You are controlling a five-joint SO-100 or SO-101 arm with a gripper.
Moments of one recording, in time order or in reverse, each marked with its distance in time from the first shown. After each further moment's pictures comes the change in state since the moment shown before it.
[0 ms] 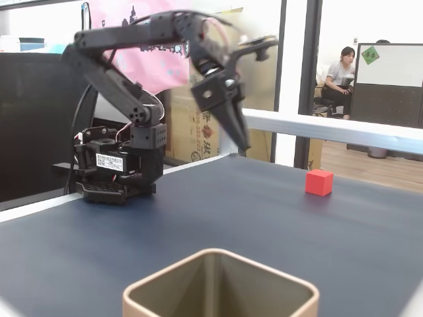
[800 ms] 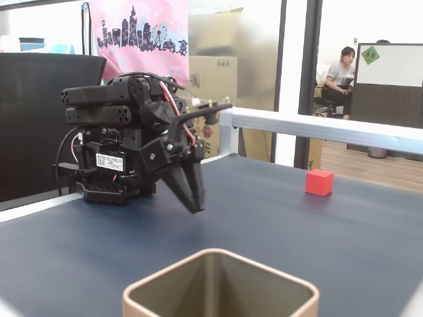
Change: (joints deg) arm 22.9 48.5 49.1 -4.4 -7.0
